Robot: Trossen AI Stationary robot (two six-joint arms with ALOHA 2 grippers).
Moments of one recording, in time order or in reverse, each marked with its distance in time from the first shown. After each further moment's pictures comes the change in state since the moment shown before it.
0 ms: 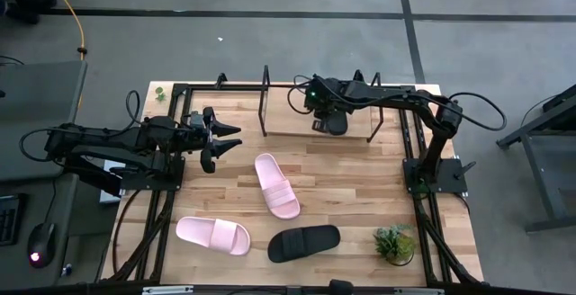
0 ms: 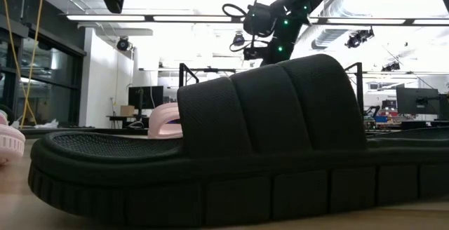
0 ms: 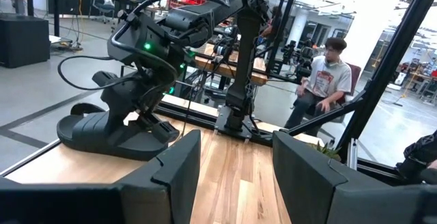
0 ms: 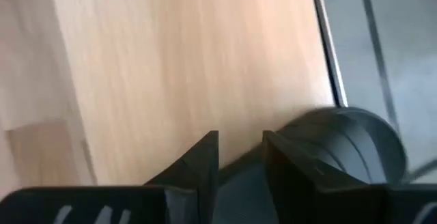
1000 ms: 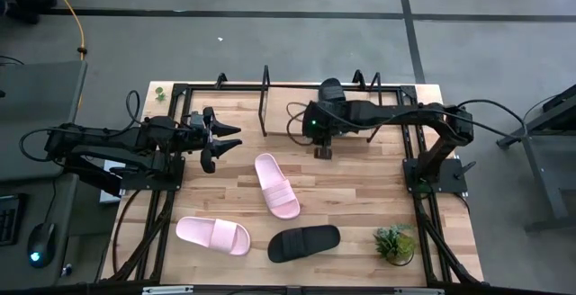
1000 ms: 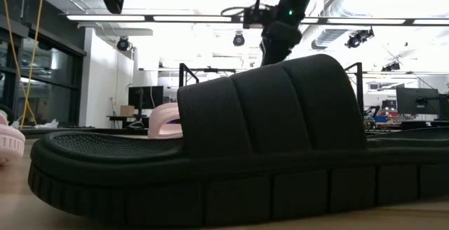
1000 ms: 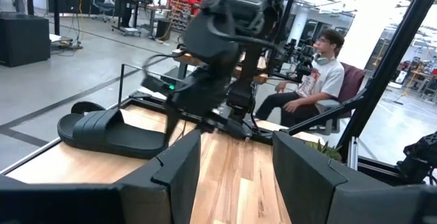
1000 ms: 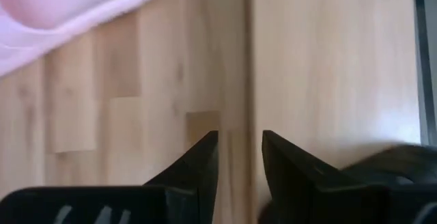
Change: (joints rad) left arm 0.000 0.000 0.000 -0.006 0.000 0.000; right arm 0.263 -0.115 0.000 -0.120 -0.071 0.076
